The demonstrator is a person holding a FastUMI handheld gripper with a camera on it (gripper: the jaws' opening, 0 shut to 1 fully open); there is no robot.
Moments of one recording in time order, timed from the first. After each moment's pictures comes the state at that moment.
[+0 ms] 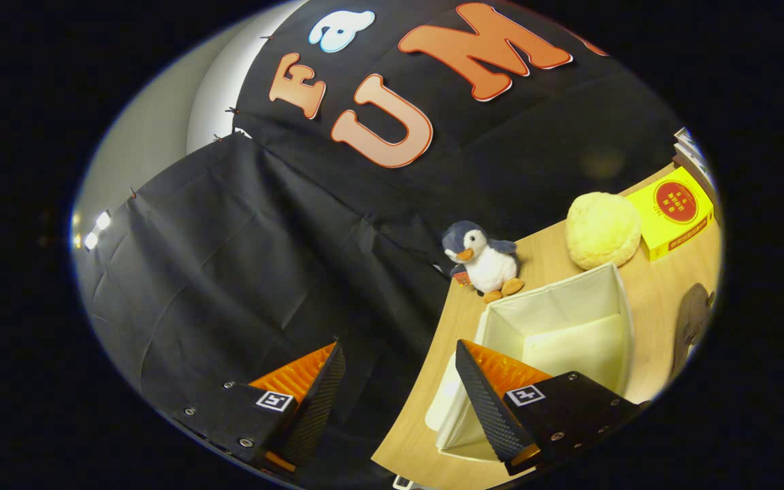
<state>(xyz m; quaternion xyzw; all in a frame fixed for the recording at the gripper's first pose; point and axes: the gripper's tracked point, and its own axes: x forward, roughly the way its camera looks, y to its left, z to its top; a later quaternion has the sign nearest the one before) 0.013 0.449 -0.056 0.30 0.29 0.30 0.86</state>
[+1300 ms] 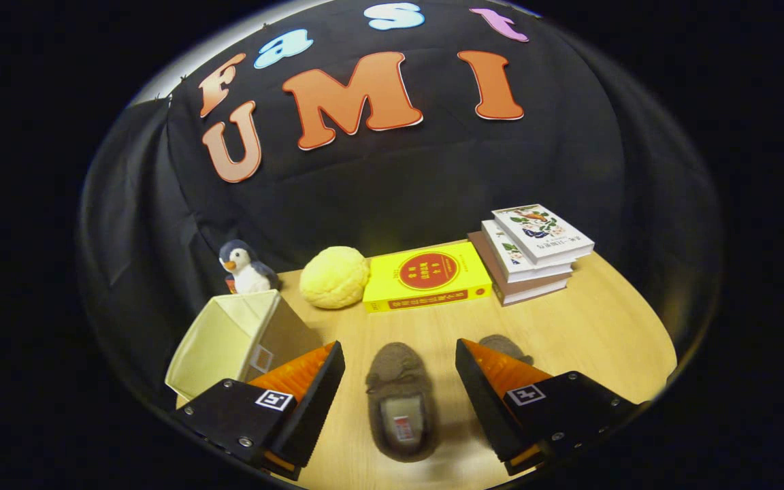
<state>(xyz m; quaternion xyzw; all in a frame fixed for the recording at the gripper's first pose) 0.015 0.105 -0.171 0.07 0.26 0.00 0.96</state>
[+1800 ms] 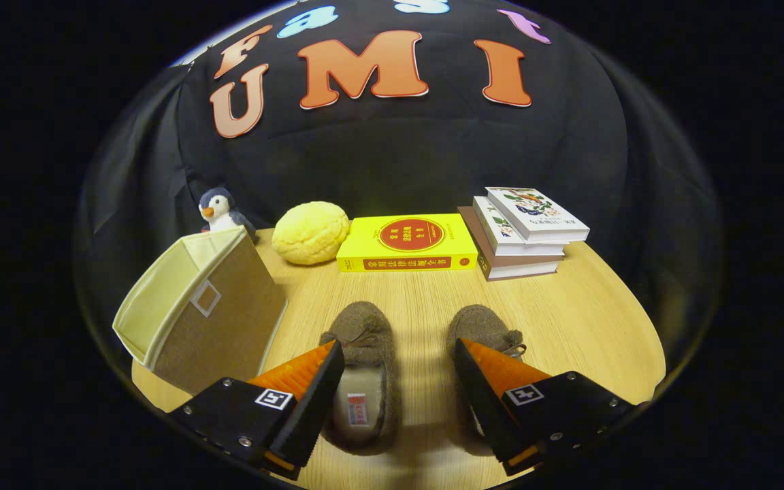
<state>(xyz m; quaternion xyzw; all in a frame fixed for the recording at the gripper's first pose) -0.002 0.098 -0.242 0.01 0.30 0.00 0.95</state>
